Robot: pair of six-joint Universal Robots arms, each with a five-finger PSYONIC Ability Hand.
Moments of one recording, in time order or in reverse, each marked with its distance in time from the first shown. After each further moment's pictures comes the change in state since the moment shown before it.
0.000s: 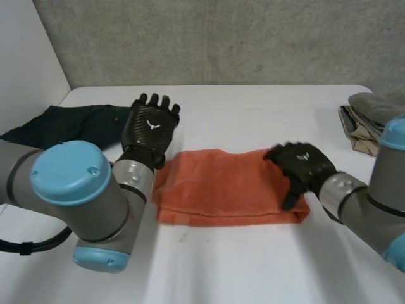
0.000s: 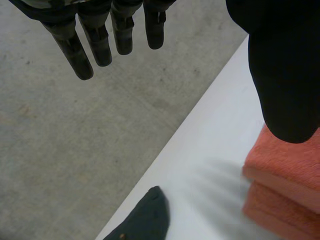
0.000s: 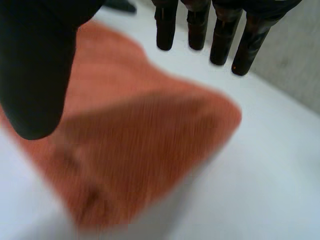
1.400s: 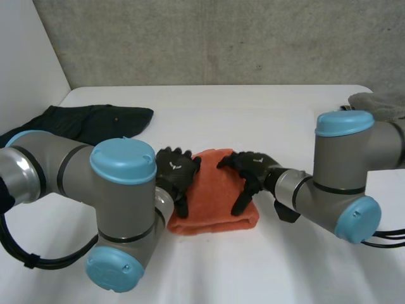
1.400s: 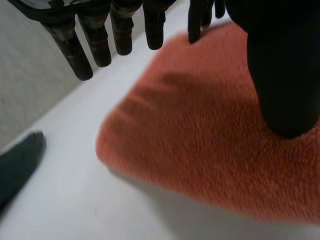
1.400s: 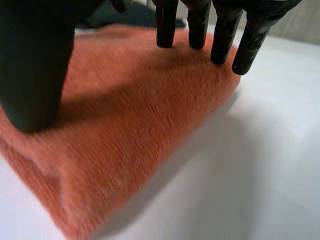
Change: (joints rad) left arm -0.082 -0.157 0.196 -0.461 -0.007 -0.265; right arm 0.167 0.296 -0.386 0.178 -0.067 0.299; left_hand 0.001 0.000 0.000 0.000 0.000; right_hand -0.001 0.002 0.000 0.000 0.000
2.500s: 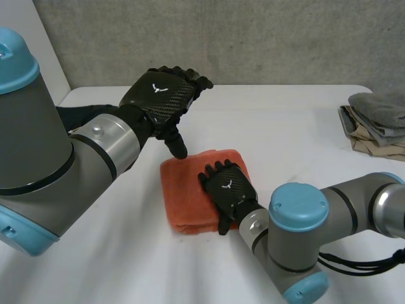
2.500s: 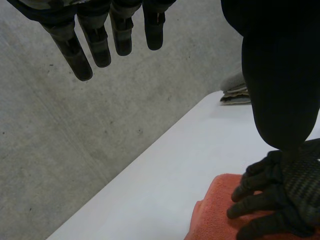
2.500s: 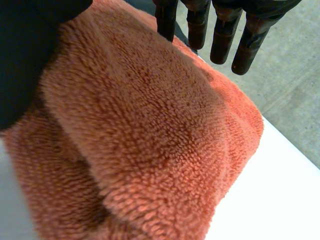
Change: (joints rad) left arm 0.120 0.349 0.062 -0.112 0.331 -0.055; right arm 0.233 0.001 0.296 -0.572 0.281 -0.357; left_hand 0.000 0.000 0.000 0.000 0.000; right_hand -0.029 0.000 0.000 0.000 -0.004
